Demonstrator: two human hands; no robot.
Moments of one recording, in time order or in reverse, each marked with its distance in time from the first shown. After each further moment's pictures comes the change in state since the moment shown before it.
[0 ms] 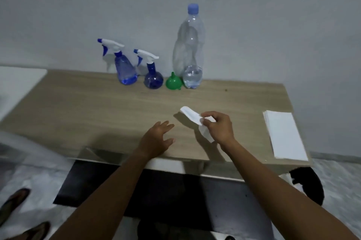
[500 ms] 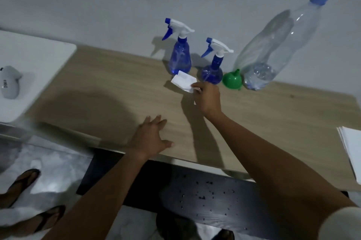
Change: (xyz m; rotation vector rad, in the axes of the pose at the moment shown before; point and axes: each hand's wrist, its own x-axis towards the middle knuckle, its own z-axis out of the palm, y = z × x) left_hand -0.001 -0.221 -0.112 0.046 -0.073 -0.153; right_hand 0.077 -0.111 0.284 -0.477 -0.010 -0.315
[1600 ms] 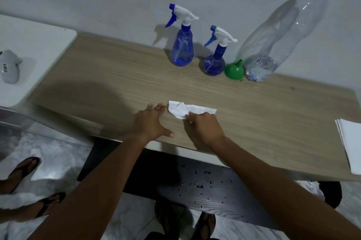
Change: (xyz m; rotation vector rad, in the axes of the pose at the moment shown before) left_hand -0.008 0.012 -0.016 0.078 -0.027 -0.067; right_hand -0.101 0.028 0.016 -0.507 -0.369 -0.178
